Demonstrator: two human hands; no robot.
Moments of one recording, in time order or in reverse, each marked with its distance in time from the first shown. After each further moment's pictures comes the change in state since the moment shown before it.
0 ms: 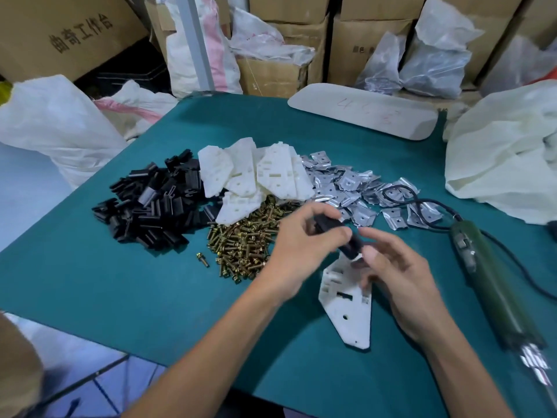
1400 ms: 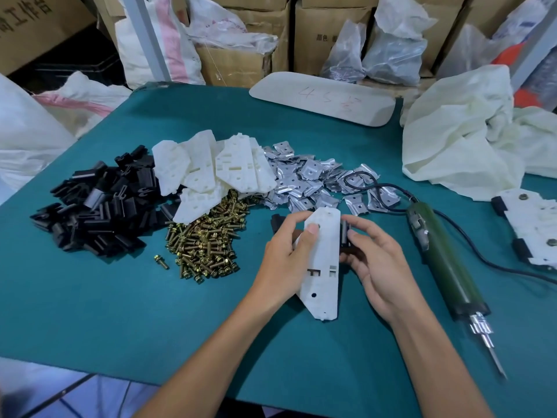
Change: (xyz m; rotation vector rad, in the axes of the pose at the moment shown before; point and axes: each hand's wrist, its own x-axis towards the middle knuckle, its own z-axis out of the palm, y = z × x) left_hand -0.003 -0.052 0.026 0.199 -0.055 0.087; right_hand 0.009 -0.001 -0.016 0.207 0.199 0.192
